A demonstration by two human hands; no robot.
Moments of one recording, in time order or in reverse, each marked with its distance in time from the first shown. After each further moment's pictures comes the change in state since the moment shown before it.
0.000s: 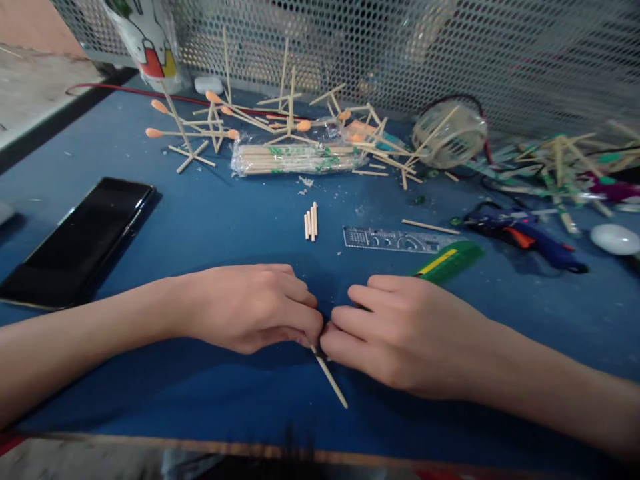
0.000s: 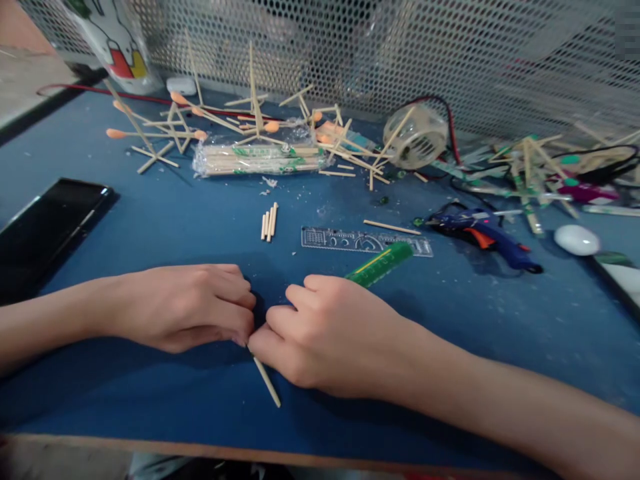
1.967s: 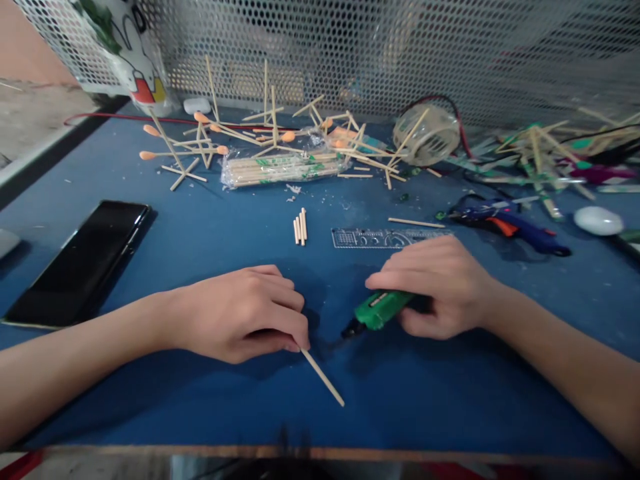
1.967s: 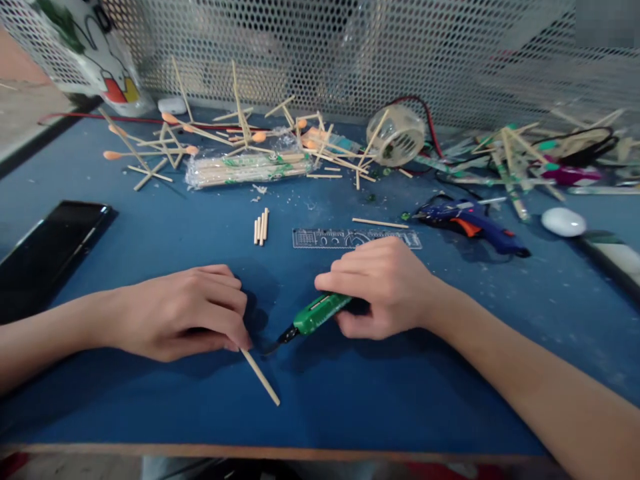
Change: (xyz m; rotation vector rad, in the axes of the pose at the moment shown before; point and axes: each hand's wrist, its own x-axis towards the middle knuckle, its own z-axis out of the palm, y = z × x) left_hand -0.002 0.006 -0.005 0.007 -0.018 -0.064; right_hand -0.069 0.051 0.023 0.215 0.228 0.183
